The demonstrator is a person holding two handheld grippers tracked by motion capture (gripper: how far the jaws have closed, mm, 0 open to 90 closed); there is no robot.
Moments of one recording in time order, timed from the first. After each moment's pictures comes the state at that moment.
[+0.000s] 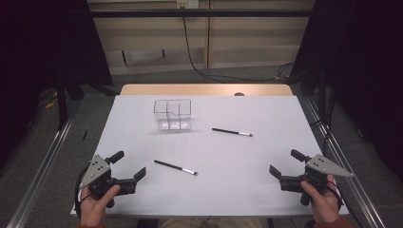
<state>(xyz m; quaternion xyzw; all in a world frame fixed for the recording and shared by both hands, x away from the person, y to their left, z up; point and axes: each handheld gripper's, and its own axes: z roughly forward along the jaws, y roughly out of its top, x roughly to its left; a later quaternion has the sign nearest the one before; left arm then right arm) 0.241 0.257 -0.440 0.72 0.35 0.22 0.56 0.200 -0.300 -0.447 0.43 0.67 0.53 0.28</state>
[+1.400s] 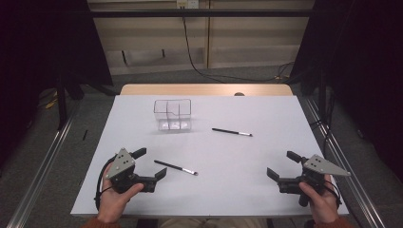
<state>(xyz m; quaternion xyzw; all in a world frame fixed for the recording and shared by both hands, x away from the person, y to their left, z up) 0.253 0.203 -0.431 0.76 0.29 0.18 0.55 0.201 -0.295 -0.447 0.42 0.69 0.54 0.25</state>
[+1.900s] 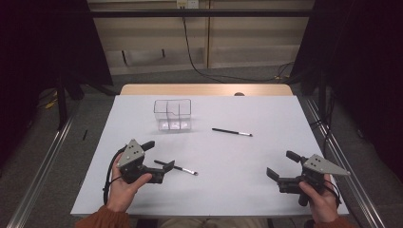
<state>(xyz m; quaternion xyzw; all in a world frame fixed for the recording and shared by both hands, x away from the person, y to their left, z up) 0.275 0.185 -0.423 0.77 0.29 0.17 0.55 0.202 -0.295 -0.448 0.42 0.69 0.54 0.25</state>
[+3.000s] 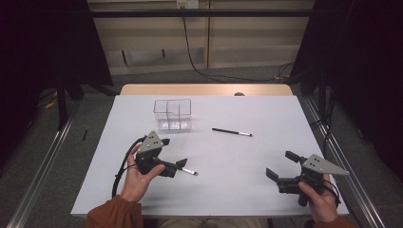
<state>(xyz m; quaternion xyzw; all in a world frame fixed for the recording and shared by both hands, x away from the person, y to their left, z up) 0.300 0.149 -0.422 0.83 0.26 0.11 0.49 0.202 -0.294 -0.448 0.42 0.69 0.54 0.24</state>
